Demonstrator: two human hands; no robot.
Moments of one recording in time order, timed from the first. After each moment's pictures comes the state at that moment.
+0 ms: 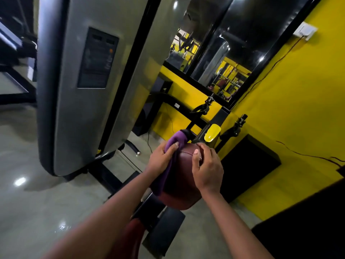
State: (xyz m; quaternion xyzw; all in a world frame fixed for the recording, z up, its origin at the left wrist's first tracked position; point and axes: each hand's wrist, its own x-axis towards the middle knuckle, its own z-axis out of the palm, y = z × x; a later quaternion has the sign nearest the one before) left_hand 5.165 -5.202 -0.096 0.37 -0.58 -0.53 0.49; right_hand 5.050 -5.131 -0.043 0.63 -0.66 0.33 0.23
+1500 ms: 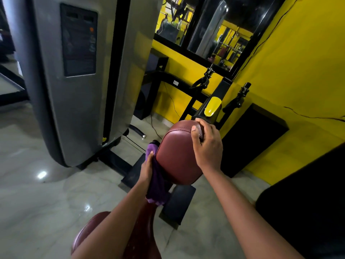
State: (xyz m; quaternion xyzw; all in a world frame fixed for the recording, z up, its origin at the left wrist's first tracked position) left_hand 5.160 -5.172 -0.192 0.45 -0.21 -0.76 0.41; right_hand 5.047 -5.128 -0.050 0.59 -0.69 0.39 0.15
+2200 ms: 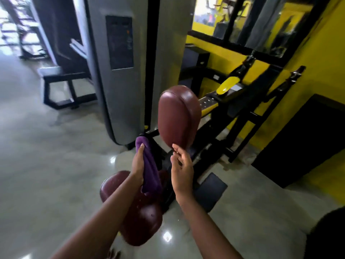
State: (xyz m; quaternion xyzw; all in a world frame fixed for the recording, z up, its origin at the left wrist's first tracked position) left_hand 5.152 -5.033 -0.195 0.53 -0.21 -0.66 0.50; right_hand 5.033 -4.984 -0.154 0.51 -0.53 0.57 -0.37
